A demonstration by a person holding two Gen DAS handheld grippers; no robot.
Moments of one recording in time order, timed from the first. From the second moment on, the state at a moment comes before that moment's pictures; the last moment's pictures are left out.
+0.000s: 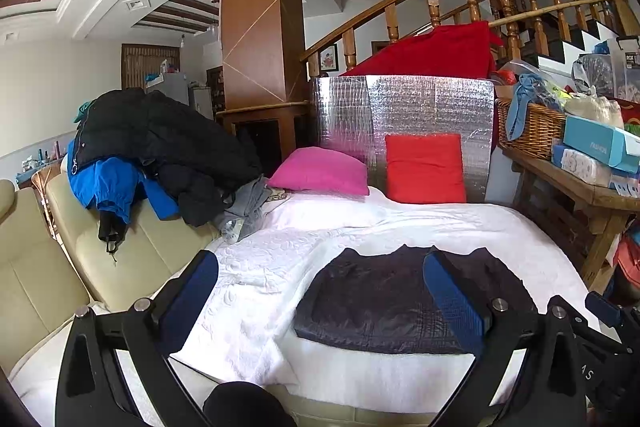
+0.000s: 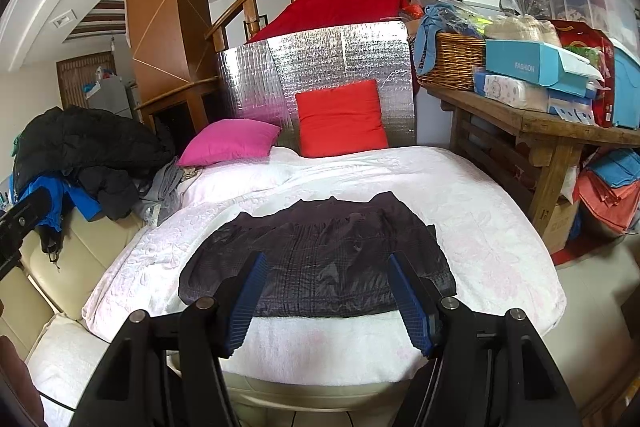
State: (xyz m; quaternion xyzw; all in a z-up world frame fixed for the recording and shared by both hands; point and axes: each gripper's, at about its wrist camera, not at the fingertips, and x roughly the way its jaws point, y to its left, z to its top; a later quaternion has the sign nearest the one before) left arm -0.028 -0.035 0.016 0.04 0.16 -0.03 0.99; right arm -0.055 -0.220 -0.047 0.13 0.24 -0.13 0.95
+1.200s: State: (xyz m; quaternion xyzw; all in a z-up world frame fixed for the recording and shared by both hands) left arm 0.026 -0.023 0.001 0.00 0.21 -0.12 0.97; right arm -0.008 -0.235 -0.044 0.10 0.25 -0.13 0.95
